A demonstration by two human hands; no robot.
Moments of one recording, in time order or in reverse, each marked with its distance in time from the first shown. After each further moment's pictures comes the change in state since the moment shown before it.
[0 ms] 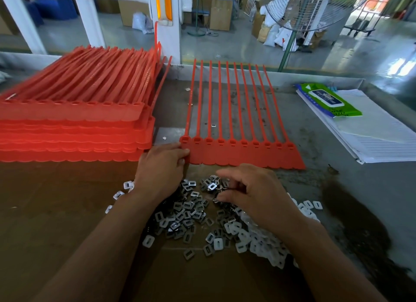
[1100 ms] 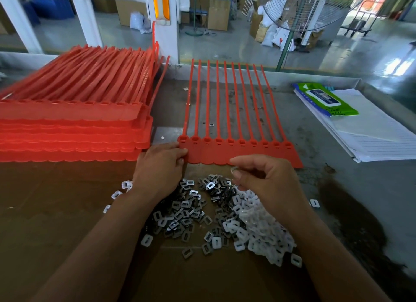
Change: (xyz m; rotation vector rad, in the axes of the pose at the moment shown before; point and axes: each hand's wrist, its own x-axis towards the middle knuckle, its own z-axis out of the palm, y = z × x) left_hand -0.002 0.003 -0.002 0.022 0.000 0.014; right_hand -0.005 -0.001 -0.013 0.504 0.214 0.180
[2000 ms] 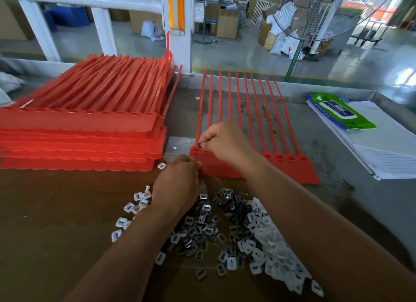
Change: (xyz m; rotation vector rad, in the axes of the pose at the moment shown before) left_hand -0.004 0.013 0.001 -0.085 0.039 -0.026; right_hand 0.122 -0.014 0.065 -0.480 -0.156 0.026
